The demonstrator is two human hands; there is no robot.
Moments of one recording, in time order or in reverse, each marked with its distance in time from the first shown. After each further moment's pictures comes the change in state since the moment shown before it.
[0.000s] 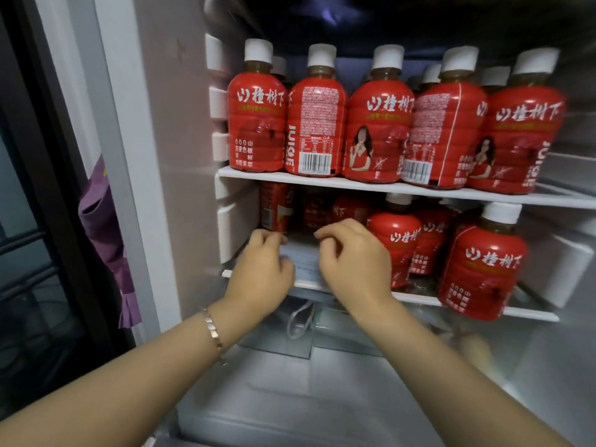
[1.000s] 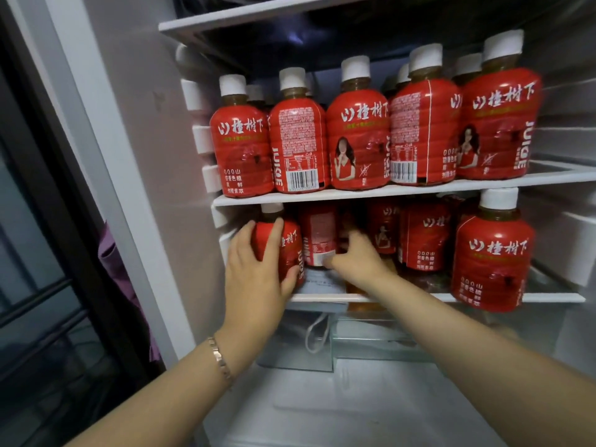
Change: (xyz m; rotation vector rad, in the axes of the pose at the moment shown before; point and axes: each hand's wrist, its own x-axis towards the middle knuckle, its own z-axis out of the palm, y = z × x) left_hand 0.001 -0.009 -0.002 0.352 0.368 0.271; right_hand 0.024 0.032 0.021 0.337 -0.413 0.555
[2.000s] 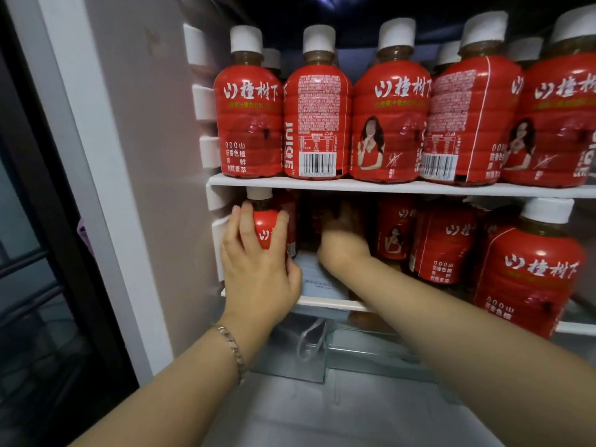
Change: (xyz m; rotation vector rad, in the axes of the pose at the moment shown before) left_hand 0.007 -0.005 0.034 0.085 0.222 0.062; right_hand 0.051 -0.005 0.025 -0.740 -0.020 -0.159
